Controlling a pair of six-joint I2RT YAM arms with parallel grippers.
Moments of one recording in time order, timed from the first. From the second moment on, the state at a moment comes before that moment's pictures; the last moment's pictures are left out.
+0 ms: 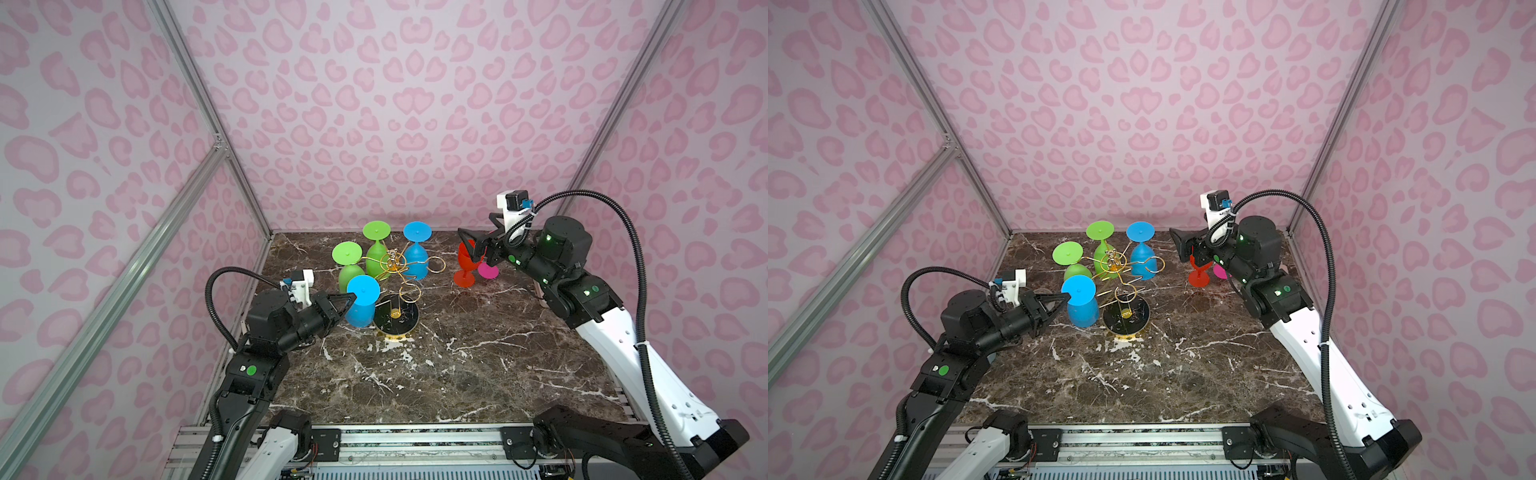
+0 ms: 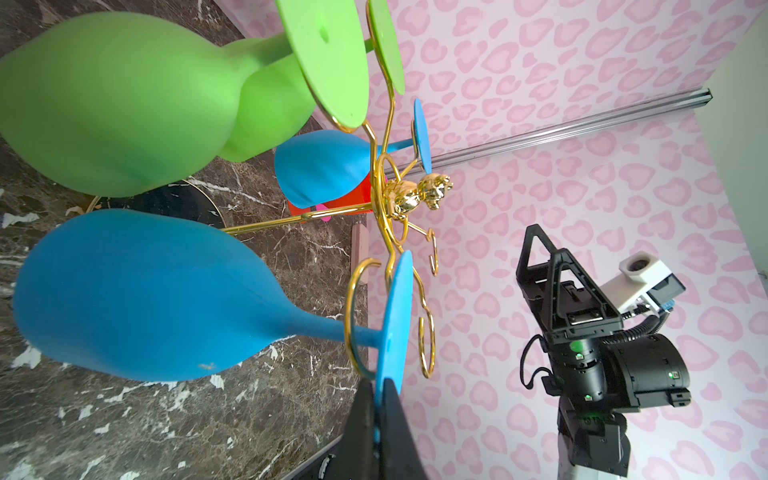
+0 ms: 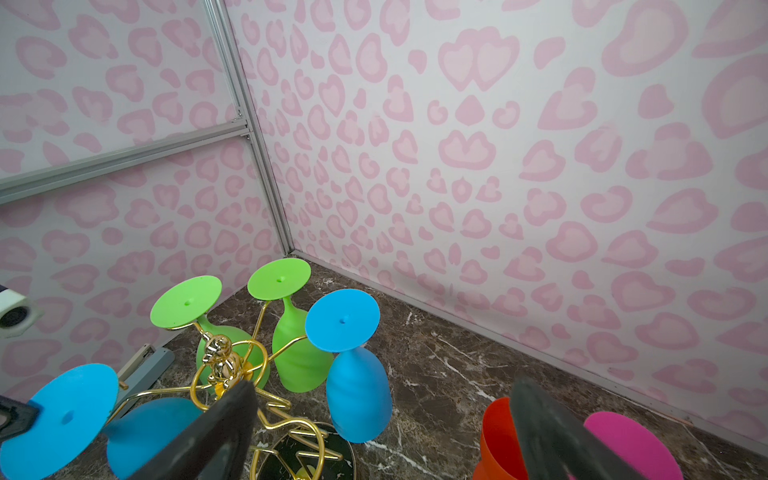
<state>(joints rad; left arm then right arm) -0.23 0.70 0.85 -0.43 0.55 -1.13 0.43 1.18 1.37 -0.31 -0.17 0.06</state>
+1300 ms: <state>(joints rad) -0.22 0.73 0.87 -0.43 0.57 -1.23 0.43 1.20 1.37 -0.31 -0.19 0.07</state>
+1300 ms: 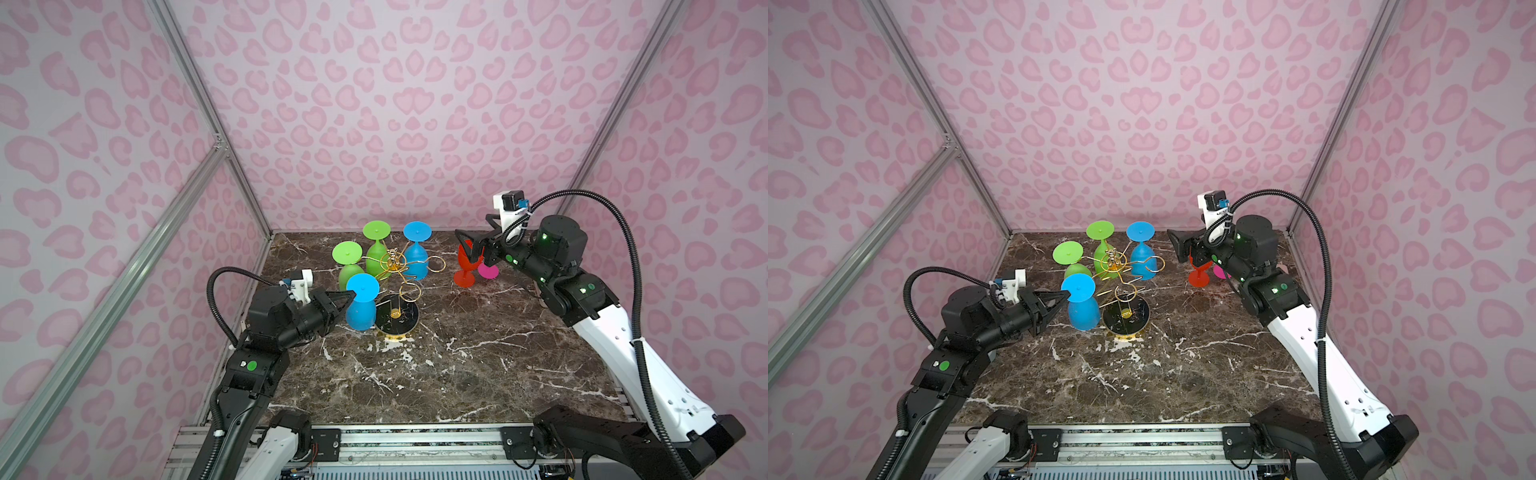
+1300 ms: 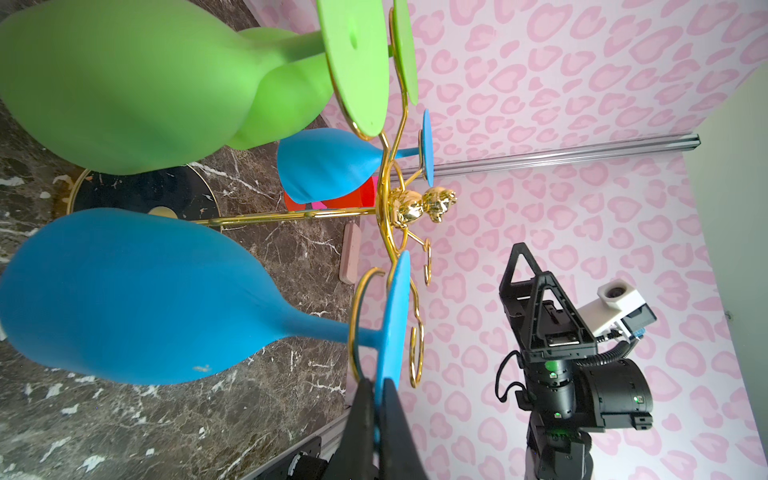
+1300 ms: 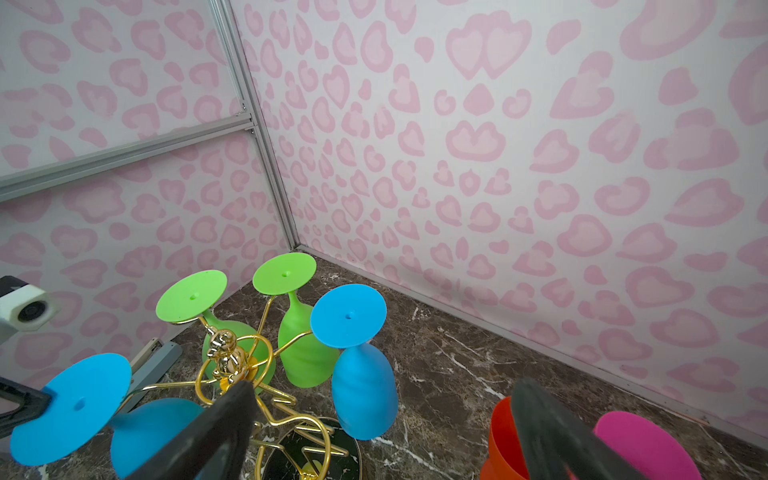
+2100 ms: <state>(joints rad) -0.21 0.74 0.91 -0.43 0.58 -1.26 0.43 1.19 1.37 -0.31 -0.19 0.07</state>
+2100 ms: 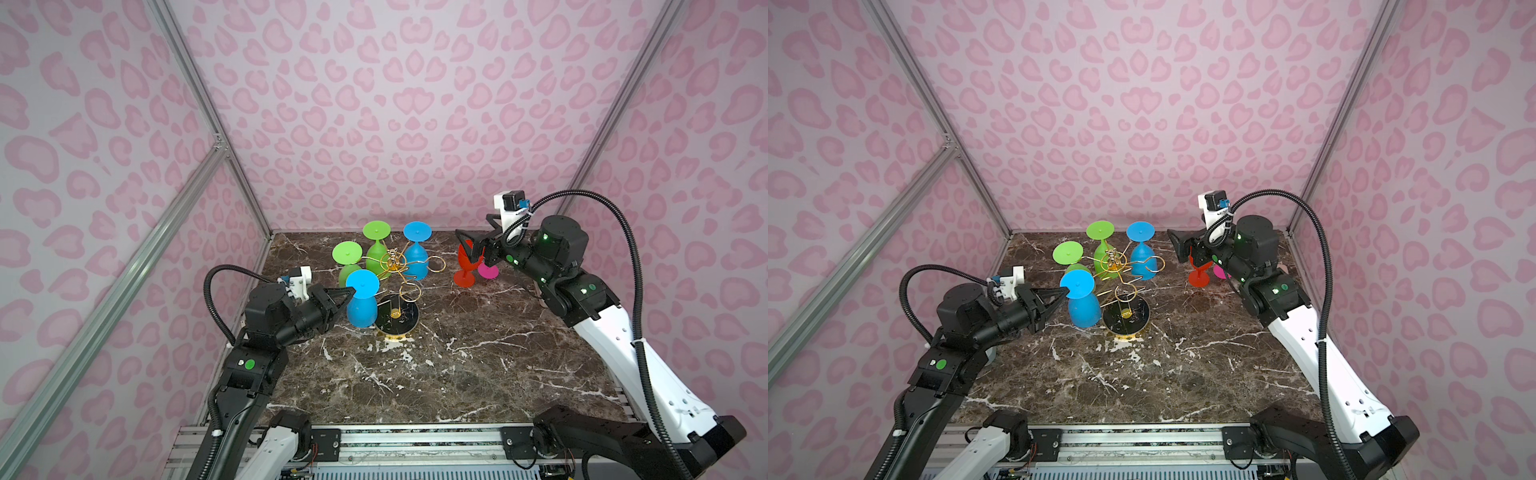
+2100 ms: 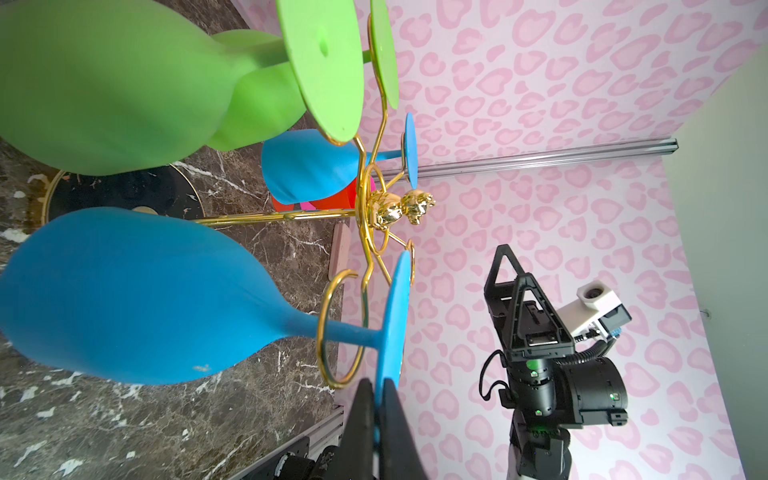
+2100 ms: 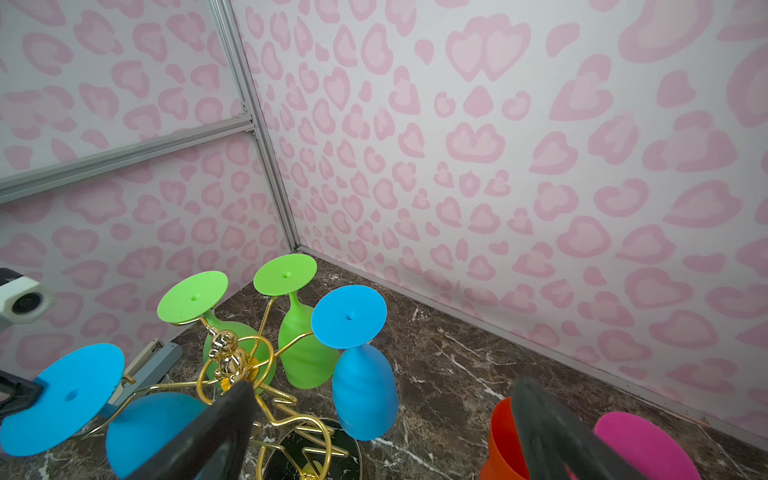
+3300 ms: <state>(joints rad) -0.21 0.82 0.91 -0.36 0.63 -1.28 0.43 1.18 1.37 -0.31 -0.19 0.07</state>
